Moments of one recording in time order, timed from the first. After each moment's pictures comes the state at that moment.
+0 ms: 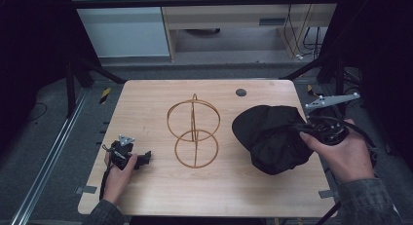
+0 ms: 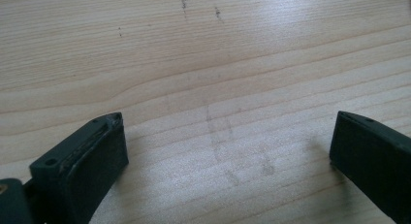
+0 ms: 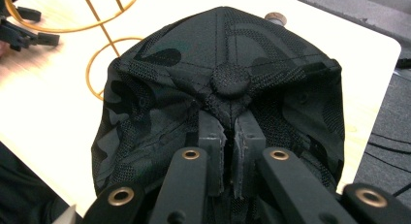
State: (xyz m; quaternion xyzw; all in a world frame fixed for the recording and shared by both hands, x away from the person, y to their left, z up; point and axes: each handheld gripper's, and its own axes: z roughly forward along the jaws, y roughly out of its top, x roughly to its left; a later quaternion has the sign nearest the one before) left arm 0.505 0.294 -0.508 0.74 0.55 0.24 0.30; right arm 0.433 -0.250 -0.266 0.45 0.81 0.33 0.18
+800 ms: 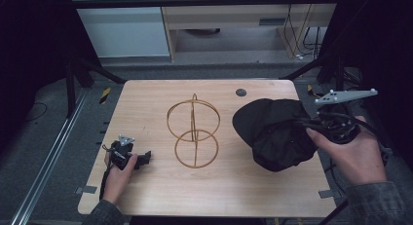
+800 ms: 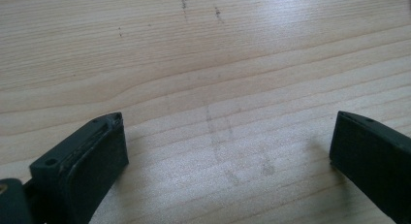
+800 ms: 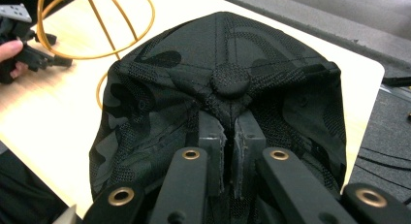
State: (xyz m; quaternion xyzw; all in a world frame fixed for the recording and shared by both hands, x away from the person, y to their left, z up) left arm 0.505 0.294 -0.508 0.74 0.55 0.24 0.30; right arm 0.419 -0.253 -0.241 0.44 0.80 0.36 0.20
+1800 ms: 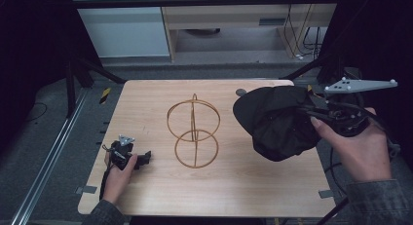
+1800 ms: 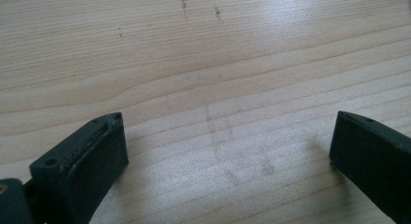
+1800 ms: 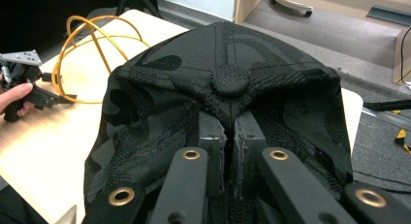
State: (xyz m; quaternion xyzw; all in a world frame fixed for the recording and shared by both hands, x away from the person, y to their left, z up) left arm 0.505 0.294 -0.508 0.74 0.55 0.24 0.30; right arm 0.414 -0.249 -0.211 0.44 0.77 0.40 0.24
